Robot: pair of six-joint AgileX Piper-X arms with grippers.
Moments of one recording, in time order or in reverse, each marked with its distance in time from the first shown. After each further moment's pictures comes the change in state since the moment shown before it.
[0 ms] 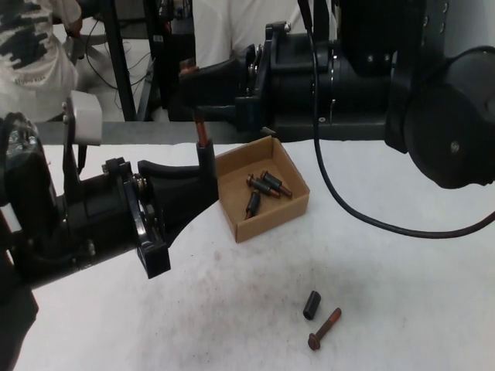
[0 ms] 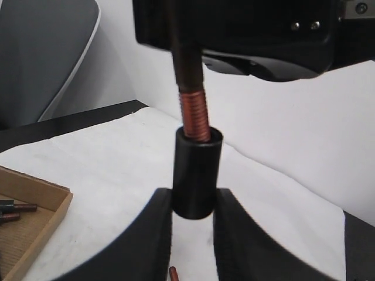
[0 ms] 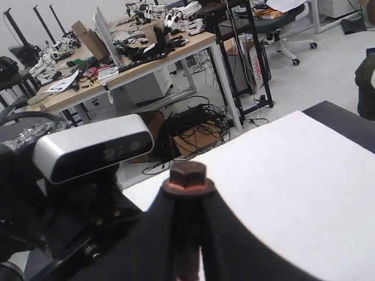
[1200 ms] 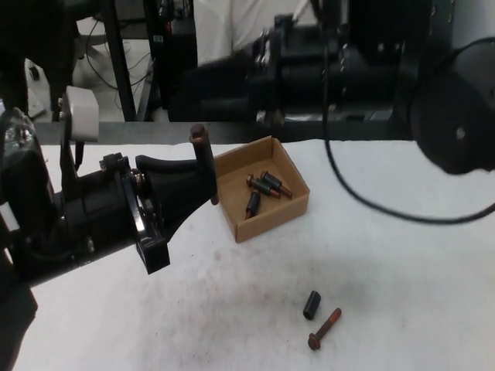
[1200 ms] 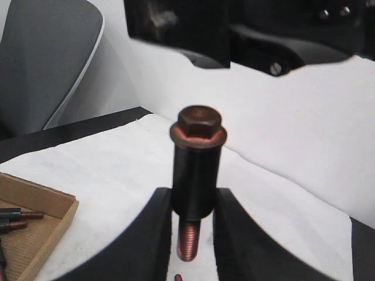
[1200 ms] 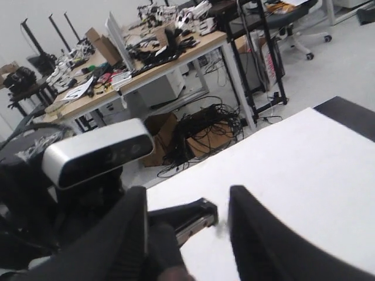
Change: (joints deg) left arm 0.0 0.0 0.0 -0.8 -0.7 0.0; right arm -4.0 0.0 -1.7 -0.2 -3.5 4.8
